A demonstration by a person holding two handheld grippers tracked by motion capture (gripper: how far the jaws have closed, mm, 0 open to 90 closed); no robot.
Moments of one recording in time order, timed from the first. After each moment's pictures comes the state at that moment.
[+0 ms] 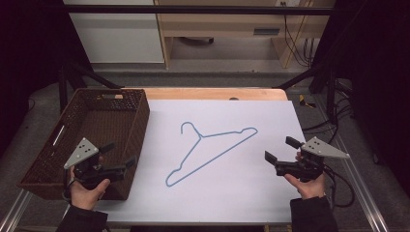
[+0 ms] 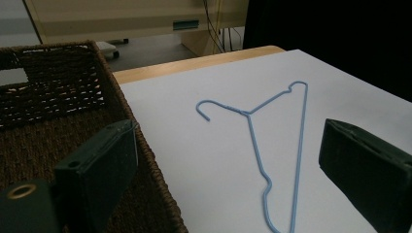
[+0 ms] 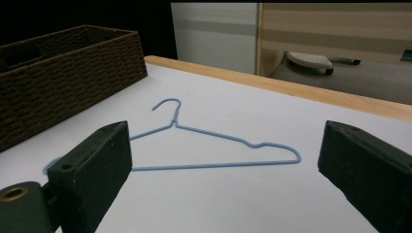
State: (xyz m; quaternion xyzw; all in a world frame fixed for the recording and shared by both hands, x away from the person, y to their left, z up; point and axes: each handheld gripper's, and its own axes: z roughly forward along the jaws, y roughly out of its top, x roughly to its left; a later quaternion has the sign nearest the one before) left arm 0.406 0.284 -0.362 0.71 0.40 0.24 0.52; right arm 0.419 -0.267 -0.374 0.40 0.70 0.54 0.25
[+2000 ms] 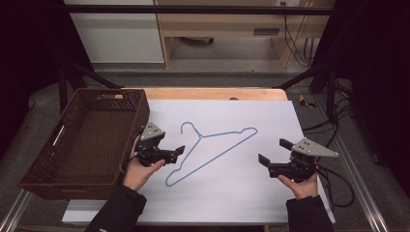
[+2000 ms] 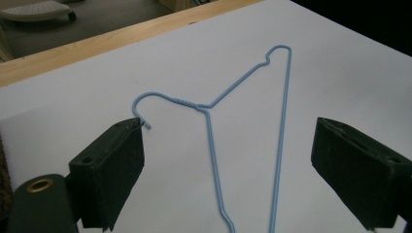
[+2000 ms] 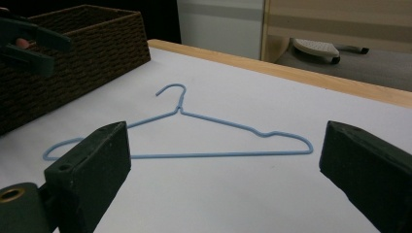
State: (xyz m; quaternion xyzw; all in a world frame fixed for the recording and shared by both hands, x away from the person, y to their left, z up) left arm 0.480 0.162 -0.380 0.79 0.38 0.19 0.45; right arm 0.424 -0.252 -0.382 0.40 0.71 0.52 0.24
